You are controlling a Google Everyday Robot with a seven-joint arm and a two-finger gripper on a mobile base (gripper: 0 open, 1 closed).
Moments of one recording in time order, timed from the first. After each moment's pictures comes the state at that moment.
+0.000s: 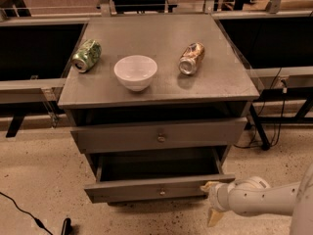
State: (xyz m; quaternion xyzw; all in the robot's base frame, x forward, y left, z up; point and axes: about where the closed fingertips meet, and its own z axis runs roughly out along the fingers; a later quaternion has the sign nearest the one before) arm 0.486 -0.204 0.396 -0.71 0.66 -0.04 0.24
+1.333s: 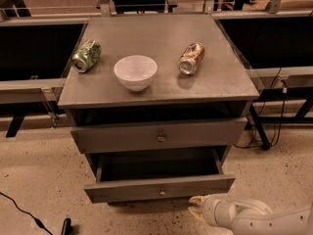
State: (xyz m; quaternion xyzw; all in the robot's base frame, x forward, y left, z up) arm 0.454 -0.153 0.394 -0.68 0.64 0.00 0.36
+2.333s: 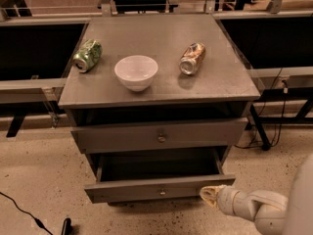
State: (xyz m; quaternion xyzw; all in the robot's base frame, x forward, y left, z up) arm 0.486 -0.198 0.423 -0.67 0.60 -0.01 0.44
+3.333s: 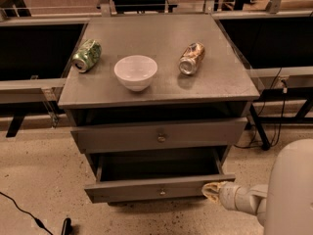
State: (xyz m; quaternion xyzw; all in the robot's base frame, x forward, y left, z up) arm 0.505 -0.214 0.408 -0.65 0.63 0.03 0.43
